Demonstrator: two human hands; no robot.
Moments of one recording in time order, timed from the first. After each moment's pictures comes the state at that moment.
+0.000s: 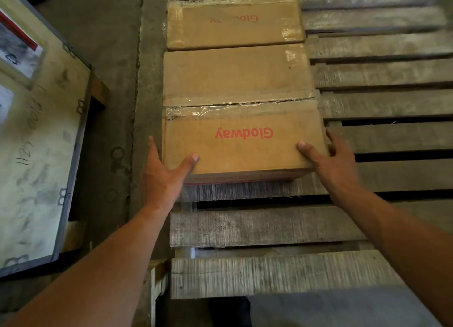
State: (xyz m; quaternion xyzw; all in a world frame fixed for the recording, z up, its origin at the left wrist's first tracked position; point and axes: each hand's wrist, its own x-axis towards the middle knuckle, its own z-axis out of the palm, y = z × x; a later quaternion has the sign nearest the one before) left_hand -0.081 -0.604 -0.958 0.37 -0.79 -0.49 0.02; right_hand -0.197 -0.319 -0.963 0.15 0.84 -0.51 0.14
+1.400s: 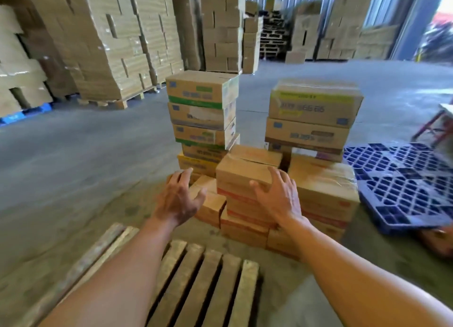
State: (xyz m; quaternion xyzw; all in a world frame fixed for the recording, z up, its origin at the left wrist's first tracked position) left_hand -0.256 0.016 -0.347 -0.45 -0.85 -0.26 0.07; right_hand -0.071 0.185 -0.361 0.43 0.83 -0.25 -0.26
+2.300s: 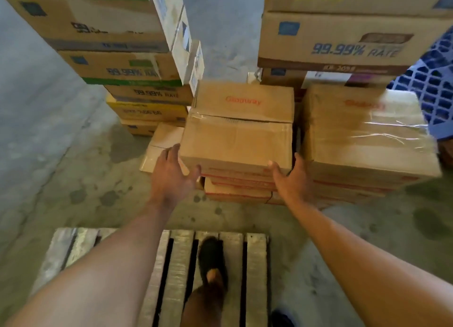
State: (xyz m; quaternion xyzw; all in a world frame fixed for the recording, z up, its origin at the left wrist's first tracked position) left_hand -0.519 0.386 -0.564 -0.41 -0.87 -0.21 -0.18; right_hand -0.279 0.492 -0.601 0.68 0.60 -0.38 -0.16
